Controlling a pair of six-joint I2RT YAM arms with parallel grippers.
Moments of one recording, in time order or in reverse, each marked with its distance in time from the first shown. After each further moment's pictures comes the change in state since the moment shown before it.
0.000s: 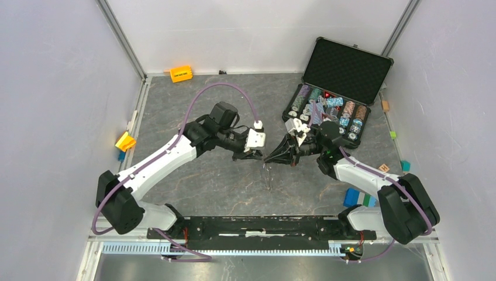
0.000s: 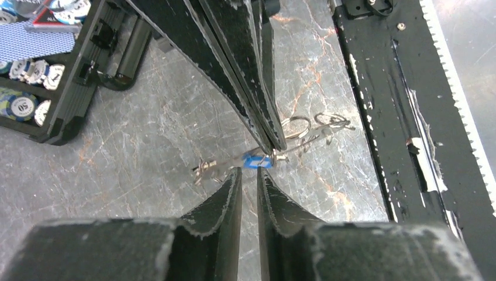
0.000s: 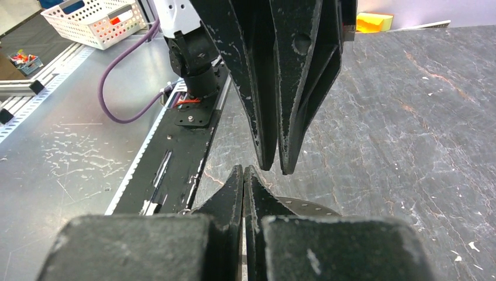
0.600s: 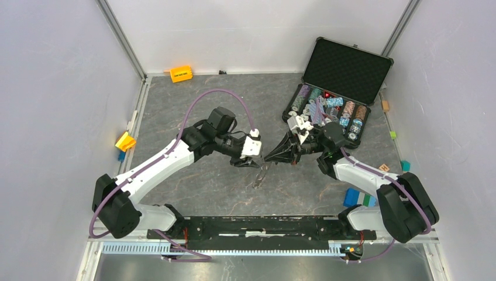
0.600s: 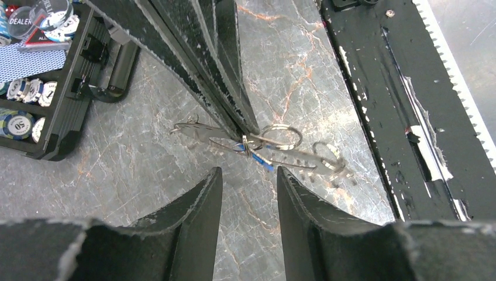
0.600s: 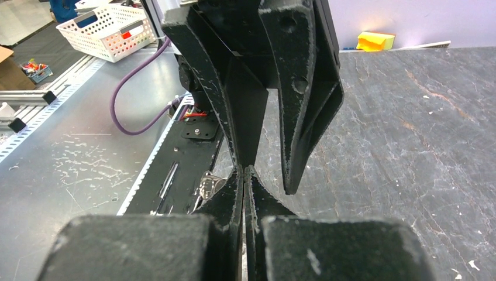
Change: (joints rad) left arm 0.000 -0.050 -0.084 0.019 0.026 0.093; right arm -0.006 0.011 0.000 0.185 -0.016 0.159
